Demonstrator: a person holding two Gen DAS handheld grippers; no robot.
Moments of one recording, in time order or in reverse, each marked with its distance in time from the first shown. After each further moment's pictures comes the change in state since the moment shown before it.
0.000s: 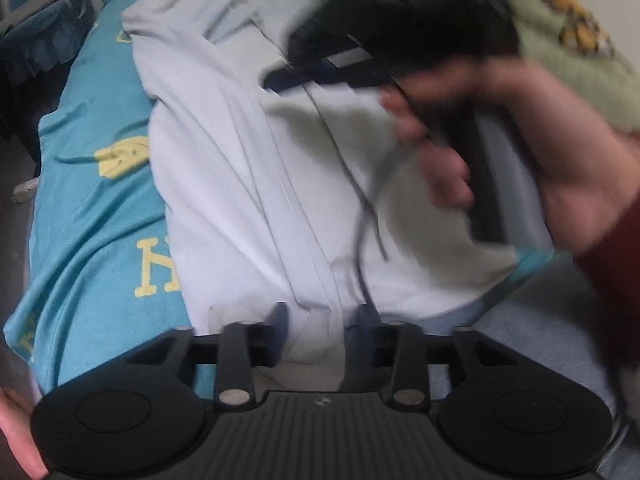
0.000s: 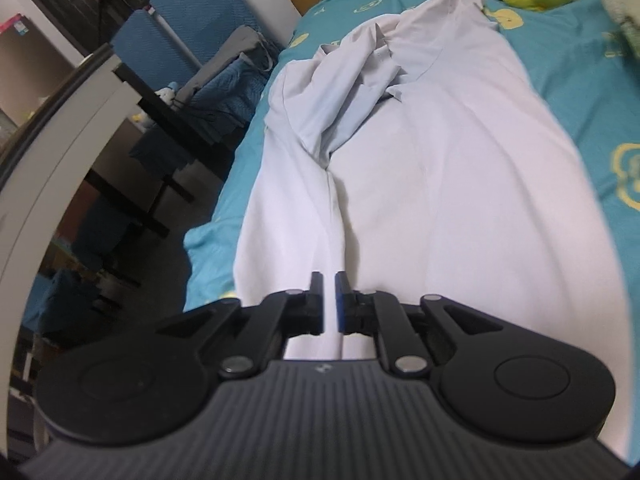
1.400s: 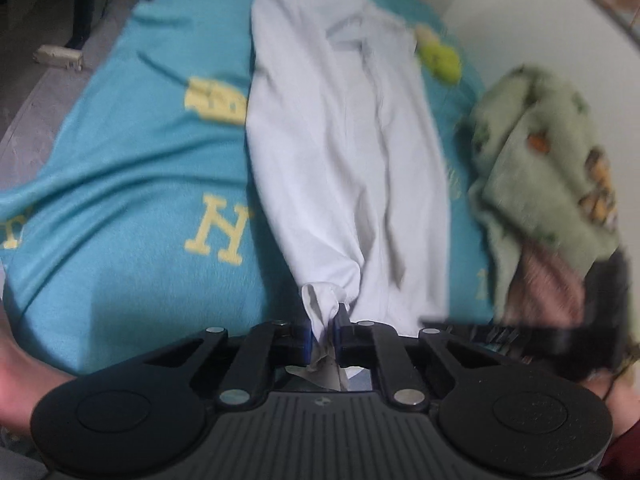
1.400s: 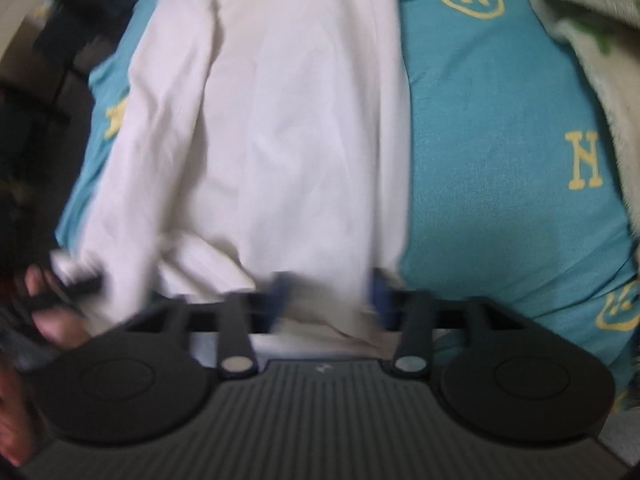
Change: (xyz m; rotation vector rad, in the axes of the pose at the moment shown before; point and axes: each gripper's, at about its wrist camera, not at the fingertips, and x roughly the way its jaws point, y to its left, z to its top) left arm -0.018 0.063 0.001 -0.411 -0.079 -0.162; right arm -0.073 -0.007 -0.095 0.016 0.399 -0.334
